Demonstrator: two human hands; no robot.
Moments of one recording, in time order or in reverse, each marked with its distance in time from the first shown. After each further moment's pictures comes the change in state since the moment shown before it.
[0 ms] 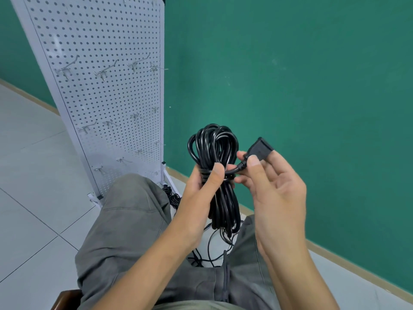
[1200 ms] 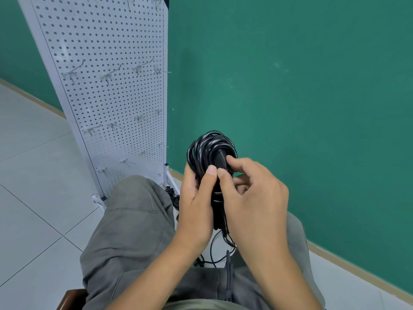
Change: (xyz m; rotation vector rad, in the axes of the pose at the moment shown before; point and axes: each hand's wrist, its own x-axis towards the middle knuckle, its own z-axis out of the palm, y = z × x) left_hand -0.003 -0.007 0.005 -0.046 0.170 0.227; right_hand -0.009 0.012 0.019 -0.788 0.031 -0.405
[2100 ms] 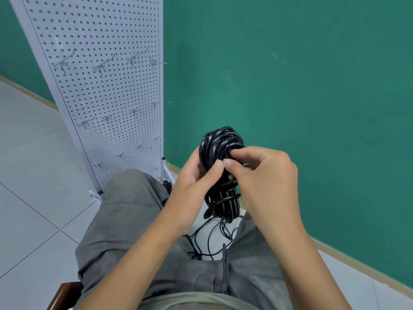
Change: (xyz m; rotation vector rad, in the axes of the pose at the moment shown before) left_hand 0.013 0.013 -0.013 0.074 -0.305 -0.067; right_hand 0.028 0.006 -0.021 0.012 -0.180 0.234
